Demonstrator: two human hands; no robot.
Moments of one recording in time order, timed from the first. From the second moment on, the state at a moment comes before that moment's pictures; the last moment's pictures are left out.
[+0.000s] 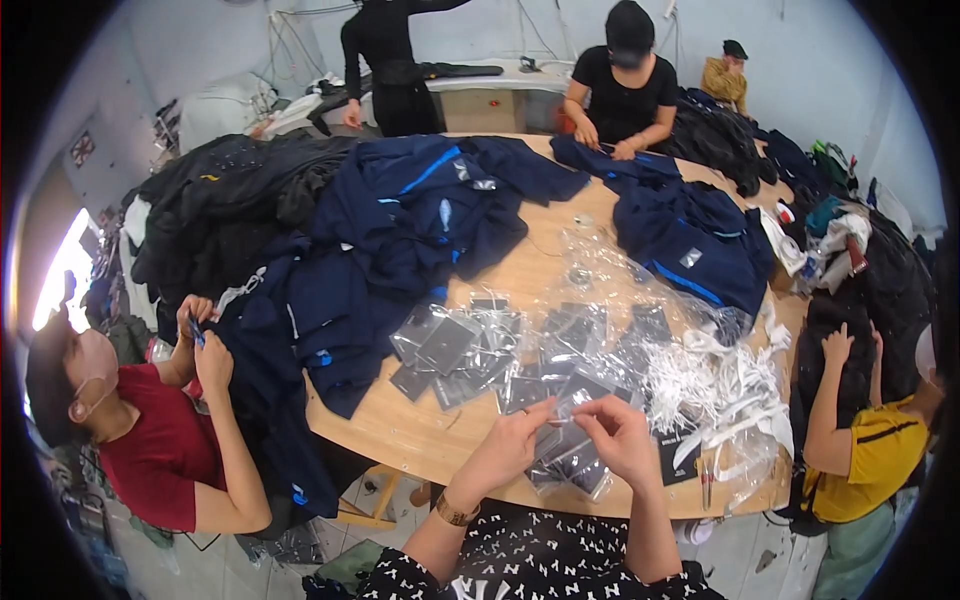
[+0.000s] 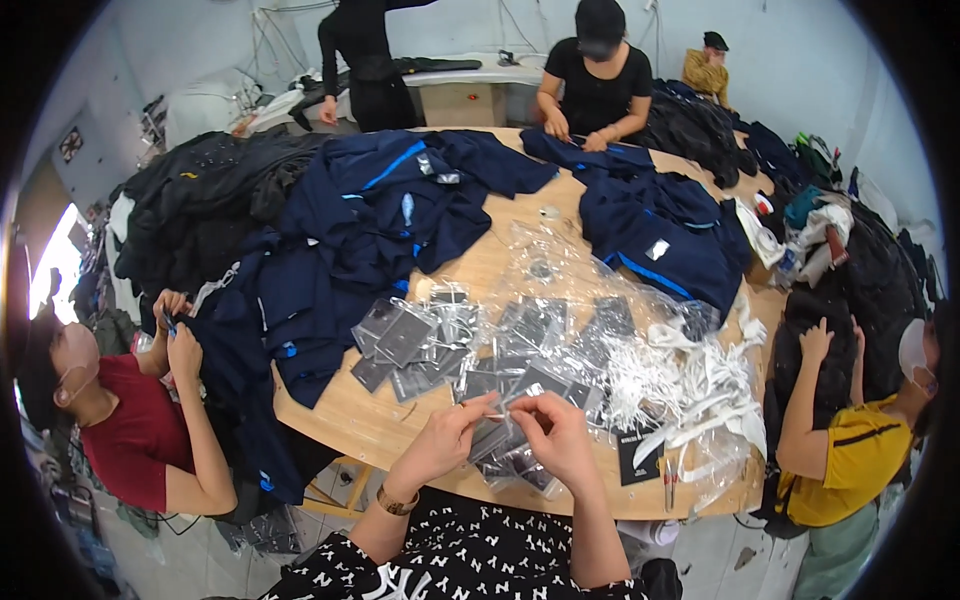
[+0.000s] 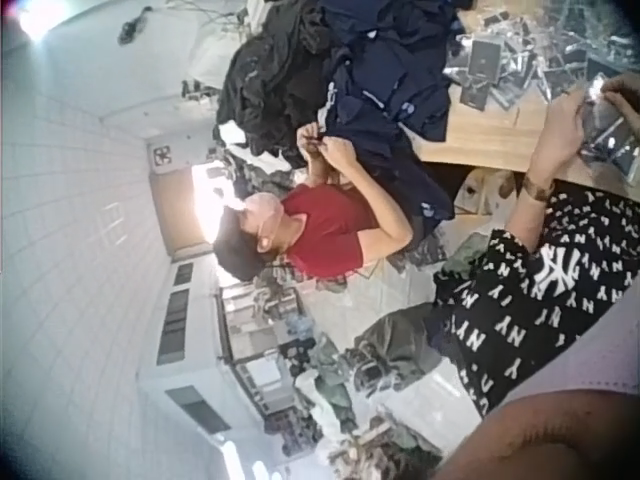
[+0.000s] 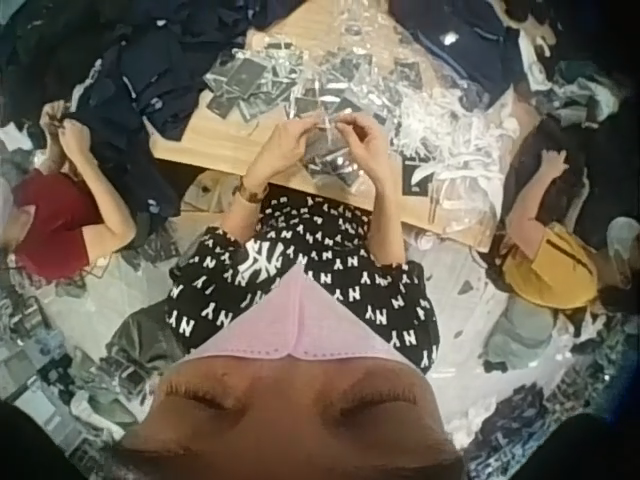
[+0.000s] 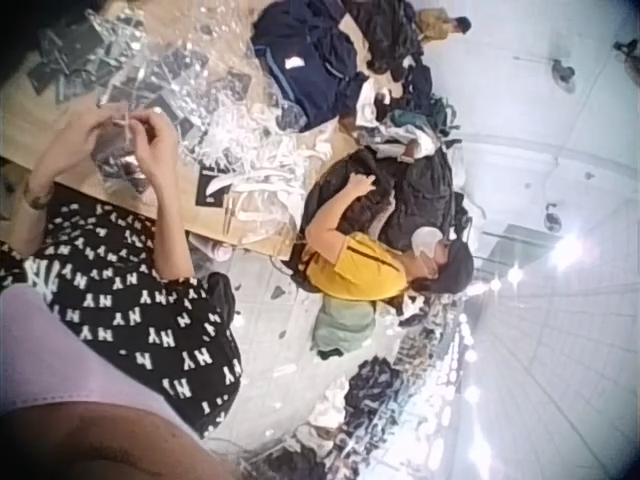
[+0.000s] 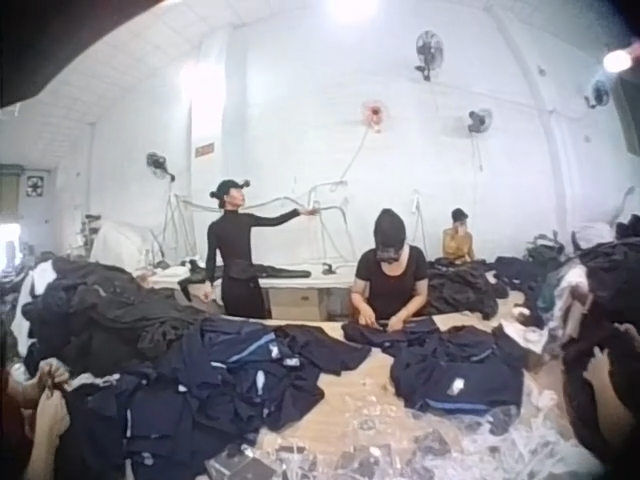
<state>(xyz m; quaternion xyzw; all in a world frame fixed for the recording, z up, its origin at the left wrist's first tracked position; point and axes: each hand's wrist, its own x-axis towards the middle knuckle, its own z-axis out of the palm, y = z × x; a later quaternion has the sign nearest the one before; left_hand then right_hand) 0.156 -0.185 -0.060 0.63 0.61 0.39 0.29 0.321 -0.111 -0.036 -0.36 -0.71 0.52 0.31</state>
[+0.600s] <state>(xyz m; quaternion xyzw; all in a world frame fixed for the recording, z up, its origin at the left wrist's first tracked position) 0.068 -0.107 -0.192 0.50 0.84 0.18 -0.04 0.328 -0.093 -0.090 -0.39 -0.74 0.44 0.31</state>
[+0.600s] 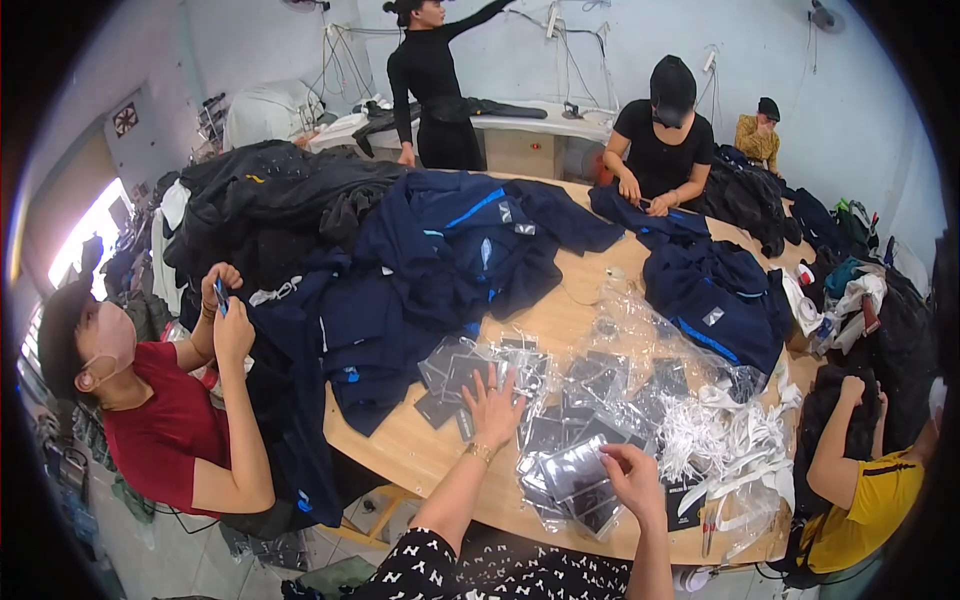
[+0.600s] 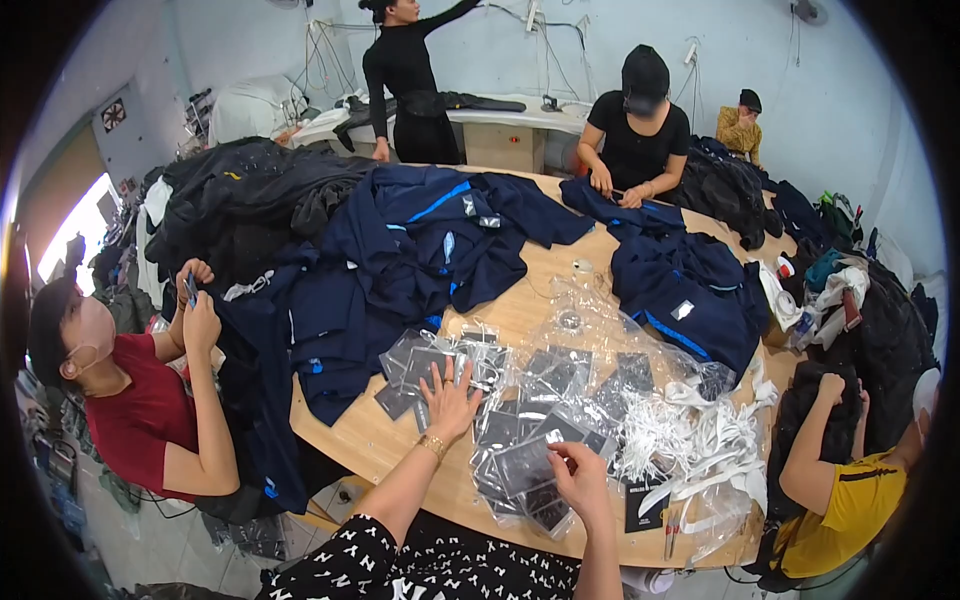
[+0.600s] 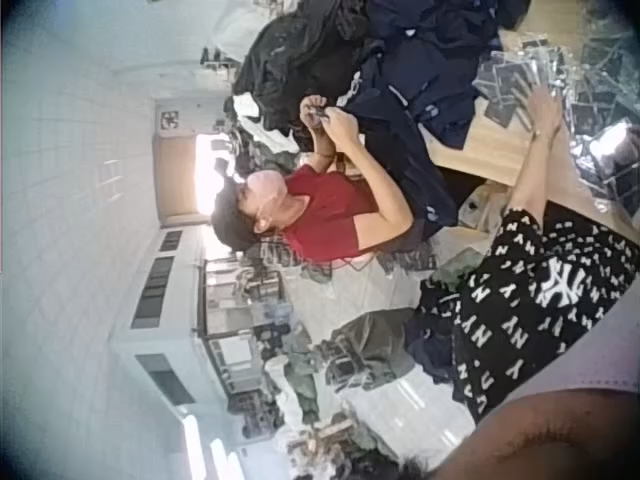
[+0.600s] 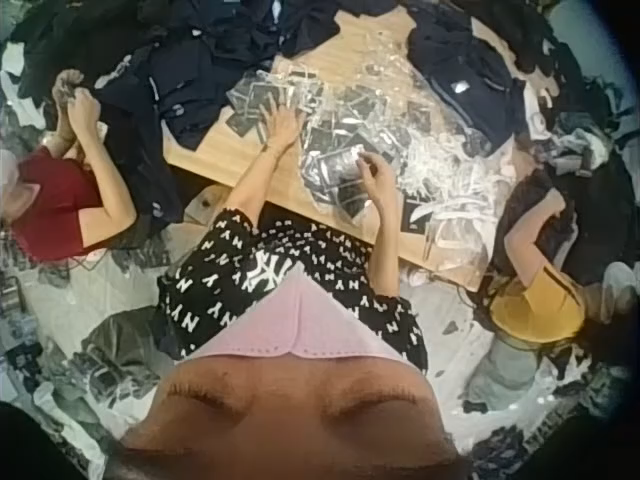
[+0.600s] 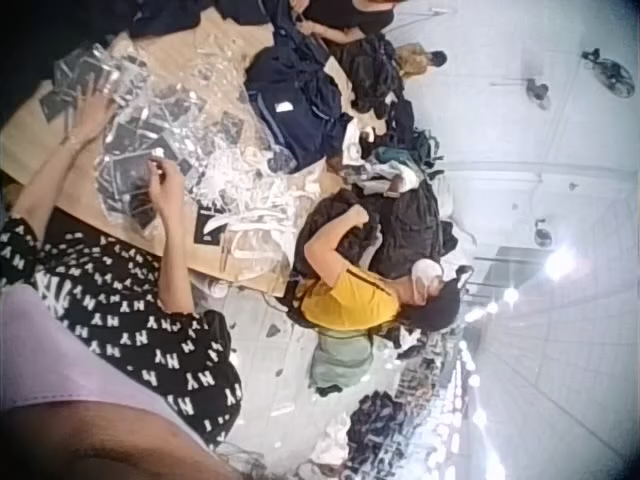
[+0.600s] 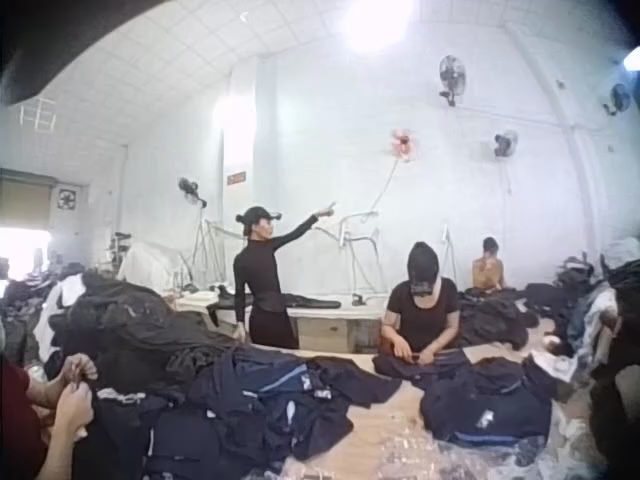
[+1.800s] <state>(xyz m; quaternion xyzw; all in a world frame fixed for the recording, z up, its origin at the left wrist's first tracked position) 0.168 -0.159 -0.119 0.69 0.67 0.26 0.12 0.388 -0.031 -0.193 -0.53 -0.77 0.00 0.36</state>
